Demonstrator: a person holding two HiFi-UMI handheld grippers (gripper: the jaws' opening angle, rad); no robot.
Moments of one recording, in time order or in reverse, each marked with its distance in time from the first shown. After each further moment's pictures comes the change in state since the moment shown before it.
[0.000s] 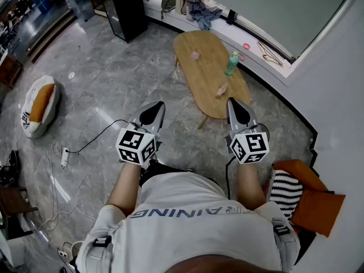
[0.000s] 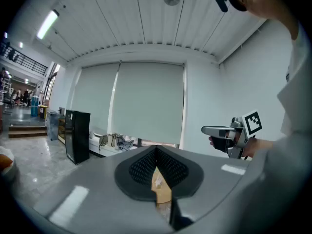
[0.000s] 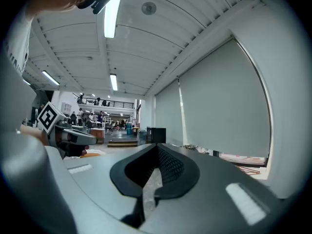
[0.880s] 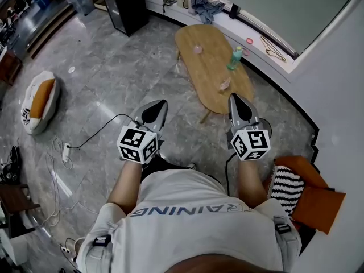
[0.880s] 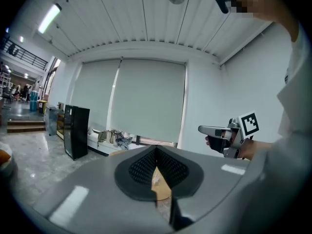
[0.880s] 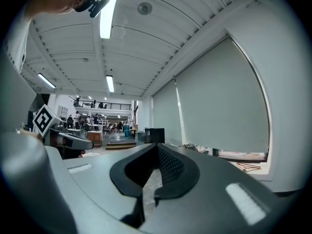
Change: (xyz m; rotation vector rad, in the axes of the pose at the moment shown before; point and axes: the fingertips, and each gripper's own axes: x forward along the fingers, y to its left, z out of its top) left arm -0.002 0.007 -0.007 -0.031 0.027 -0.023; right arm 0.011 0.004 -0.003 0.042 -0.013 -0.031
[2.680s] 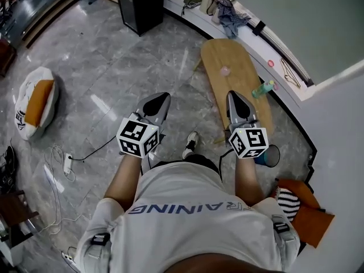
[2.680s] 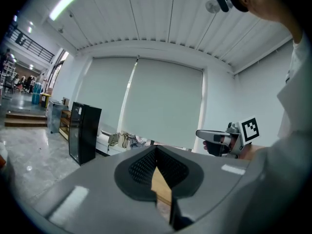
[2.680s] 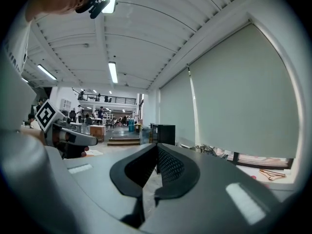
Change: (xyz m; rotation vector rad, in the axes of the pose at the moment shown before) left arm 0.068 0.330 0.063 -0.076 -0.013 0.002; right arm 0.334 0.129 -0.003 -0.048 0.063 0.054
